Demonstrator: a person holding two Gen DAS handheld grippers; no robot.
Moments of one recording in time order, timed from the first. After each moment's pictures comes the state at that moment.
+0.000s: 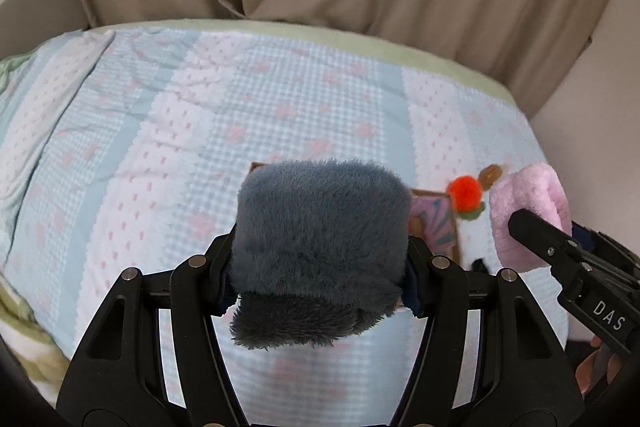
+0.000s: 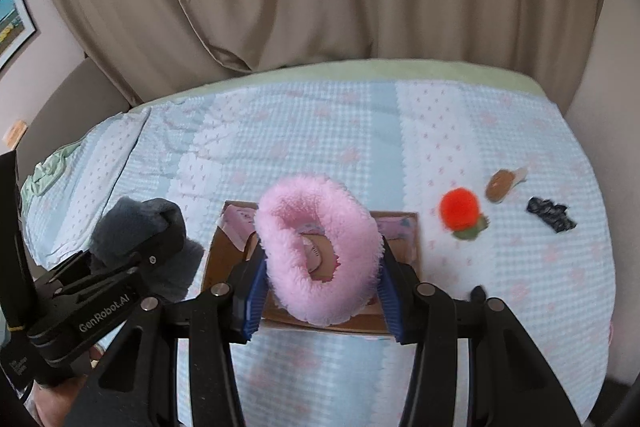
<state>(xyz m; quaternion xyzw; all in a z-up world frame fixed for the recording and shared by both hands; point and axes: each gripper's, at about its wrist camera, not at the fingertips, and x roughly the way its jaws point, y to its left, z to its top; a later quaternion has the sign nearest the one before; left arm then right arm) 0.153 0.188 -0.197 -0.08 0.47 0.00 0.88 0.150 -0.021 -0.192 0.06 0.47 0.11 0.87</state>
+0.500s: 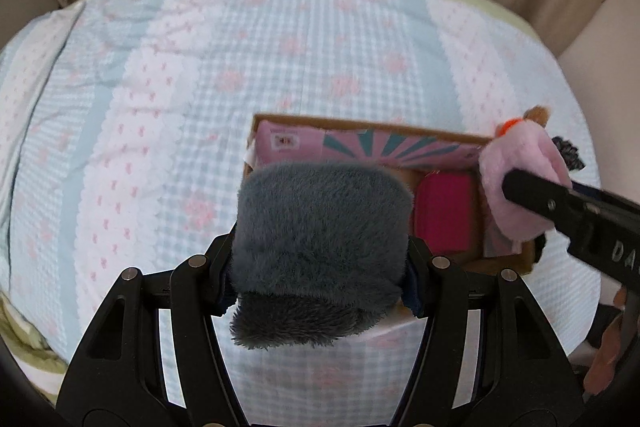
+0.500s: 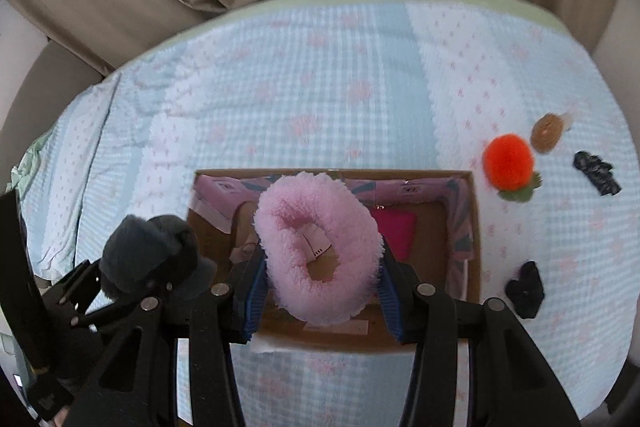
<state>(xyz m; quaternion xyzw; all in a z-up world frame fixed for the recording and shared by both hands) 0.212 0.211 -0.303 -0.04 0.56 -0.02 0.83 0.225 0.014 -0.289 0.08 0.58 0.10 0.81</state>
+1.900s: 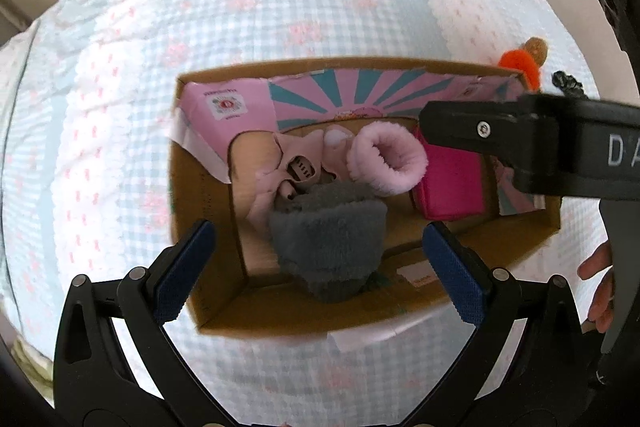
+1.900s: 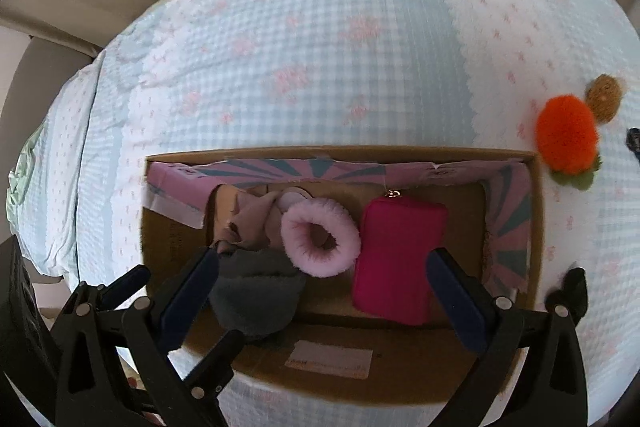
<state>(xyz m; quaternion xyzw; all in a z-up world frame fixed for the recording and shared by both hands) 0.213 0.166 -0.352 0.02 0.60 -0.07 0.79 0.262 0.010 -0.362 0.11 0.64 0.12 0.75</state>
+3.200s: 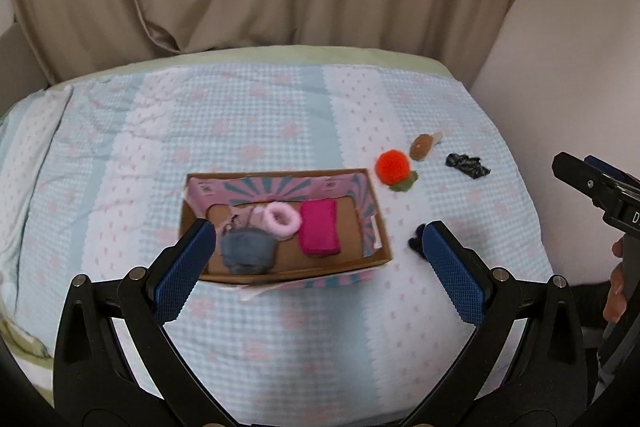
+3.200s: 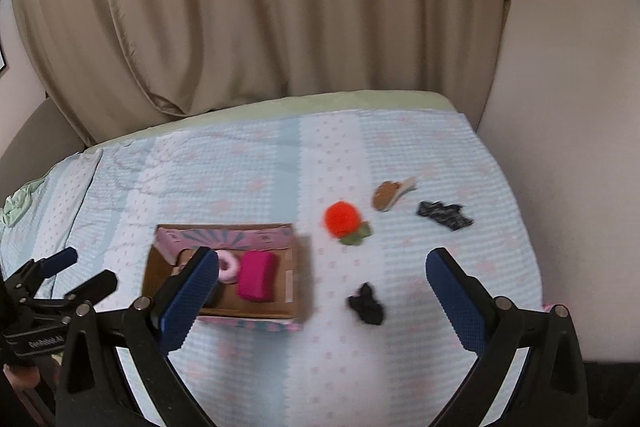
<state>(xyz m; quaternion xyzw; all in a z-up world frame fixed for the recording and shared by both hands) 0.089 0.092 -0.146 -0.01 0.44 -0.09 0.89 0.077 -0.173 -0.136 0.06 0.41 0.01 0.91</state>
